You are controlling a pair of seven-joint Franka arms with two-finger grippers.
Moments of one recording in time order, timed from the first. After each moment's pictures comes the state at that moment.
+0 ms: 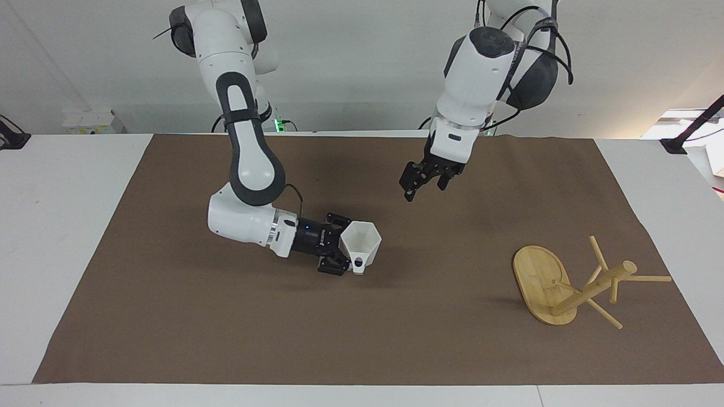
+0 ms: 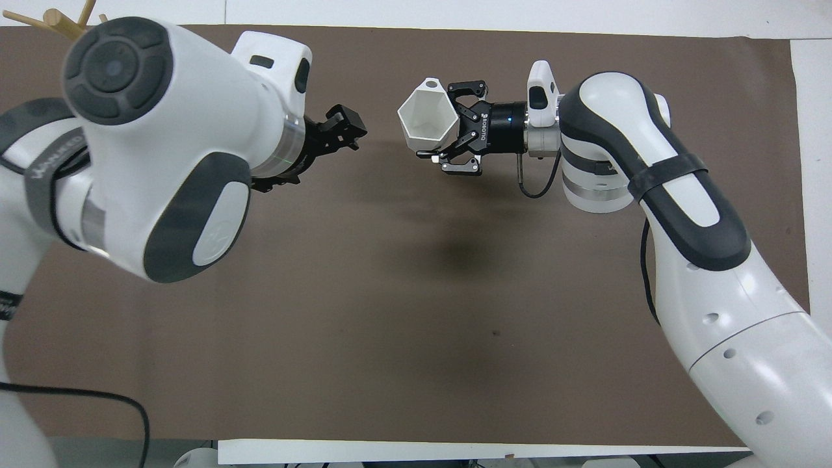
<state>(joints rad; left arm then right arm) -0.71 0.25 0.12 -1.51 -0.13 1.93 -0.95 0.23 0.52 0.07 -1.67 1.43 2.13 -2.13</state>
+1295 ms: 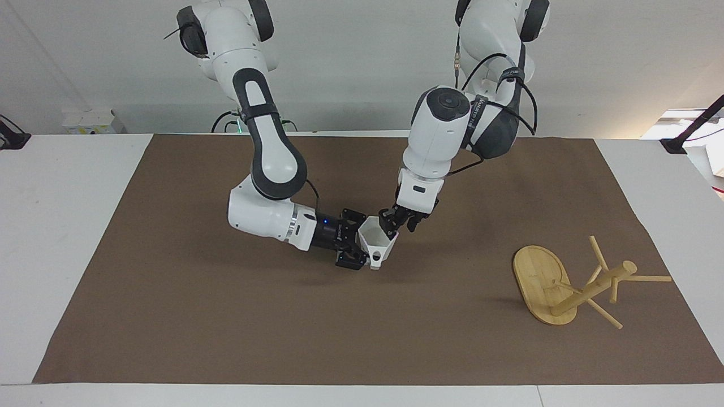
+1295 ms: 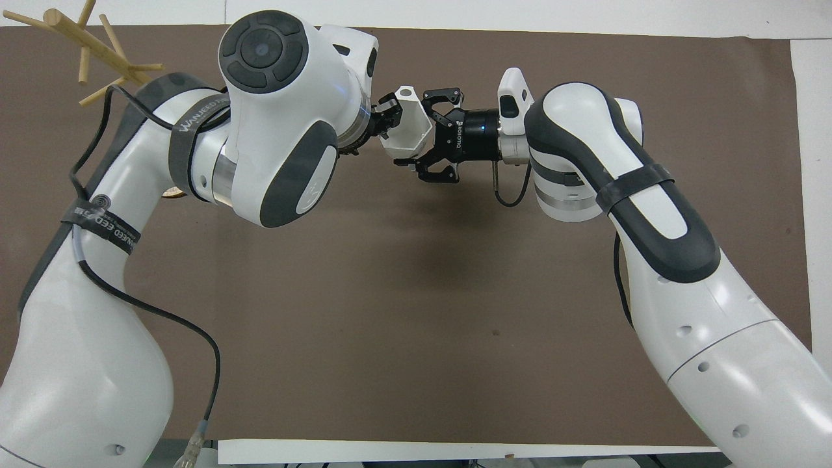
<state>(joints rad) -0.72 0.43 0.12 -1.39 -0.13 2.00 -0.92 0.27 0.52 0.07 -1.67 1.45 2.16 -2.14</state>
